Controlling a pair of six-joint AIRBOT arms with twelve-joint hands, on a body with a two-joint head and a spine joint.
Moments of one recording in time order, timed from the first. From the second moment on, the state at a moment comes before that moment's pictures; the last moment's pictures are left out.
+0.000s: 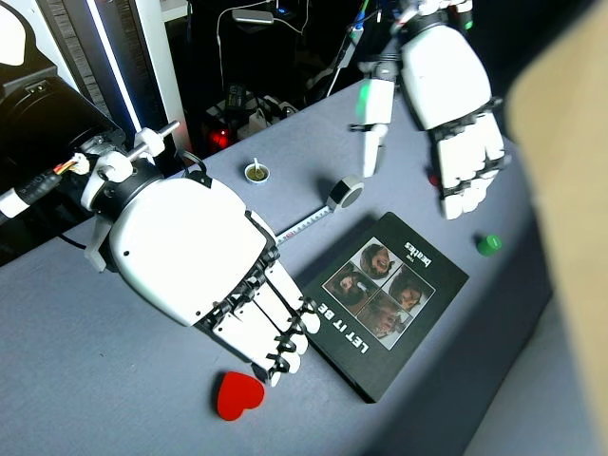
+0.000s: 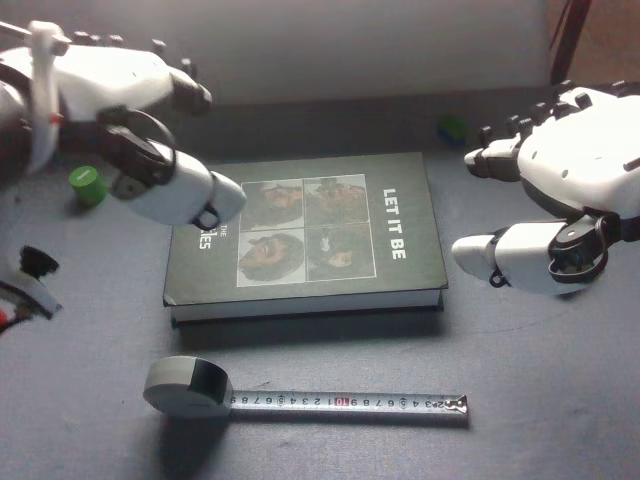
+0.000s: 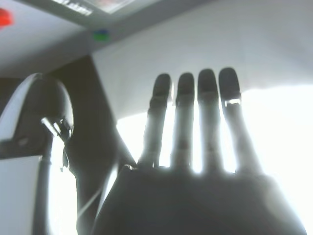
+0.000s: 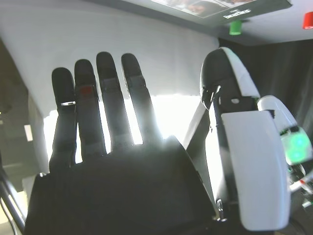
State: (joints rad) left arm 0.17 -0.81 0.70 -1.98 -0.73 2.81; right arm -0.24 -0.92 0.62 -1.54 -0.78 0.55
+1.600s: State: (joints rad) left arm 1.10 -0.79 0.83 -0.17 -0.71 0.46; right arm -0.25 -0.92 0.61 -1.54 -0.80 0.55
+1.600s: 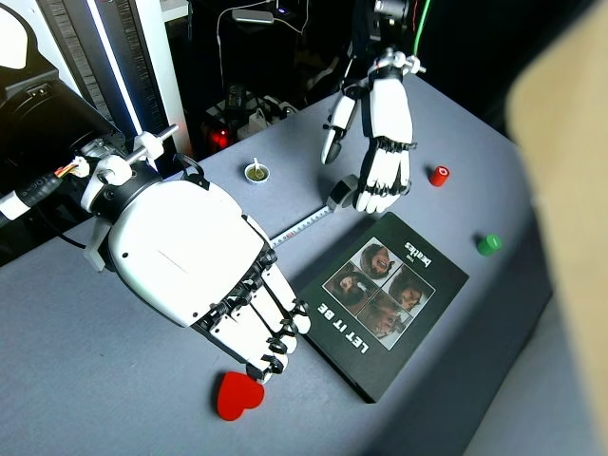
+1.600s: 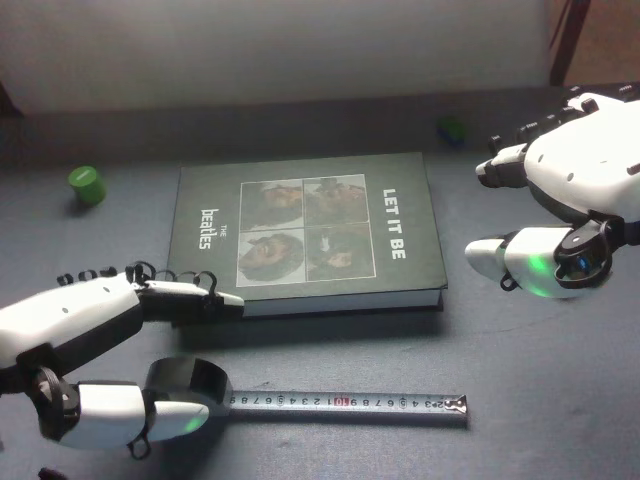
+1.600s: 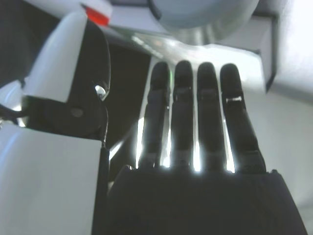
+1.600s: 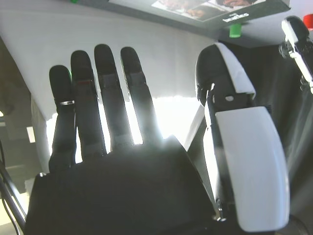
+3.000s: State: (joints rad) left arm 1.21 -0.90 0.92 -0.17 -0.82 0.45; right arm -0.25 -0.92 0.61 -1.54 -0.79 0.55
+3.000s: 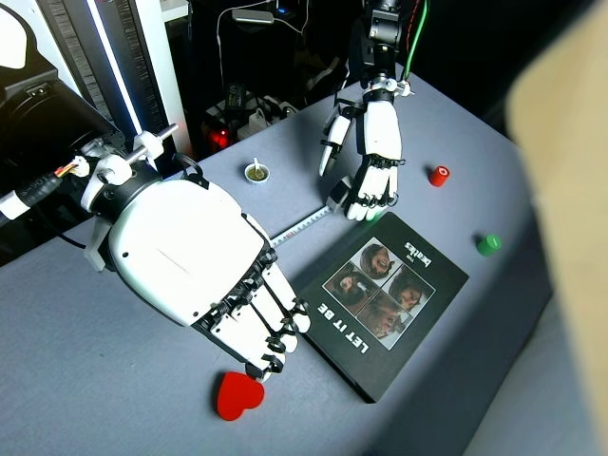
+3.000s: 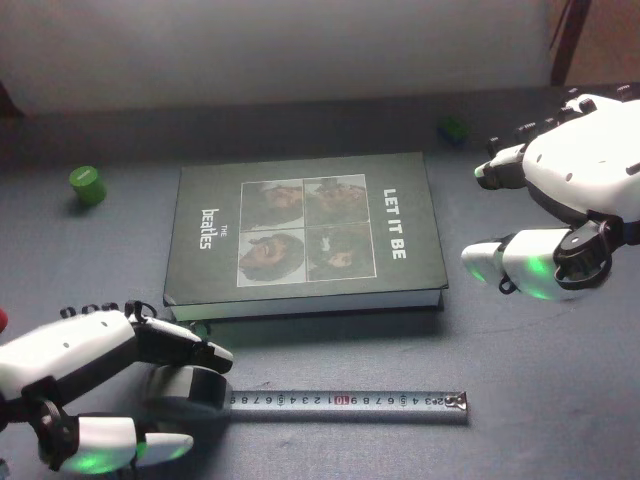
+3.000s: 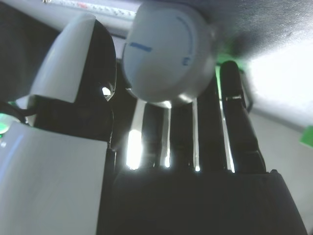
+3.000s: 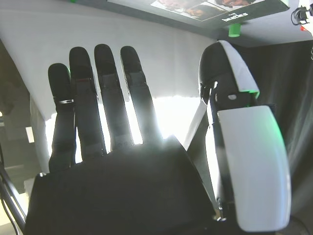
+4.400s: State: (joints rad) left arm 0.60 -0.81 1.06 0.07 -0.37 0.28; right arm -0.02 -1.21 0.73 -1.45 -0.96 0.46
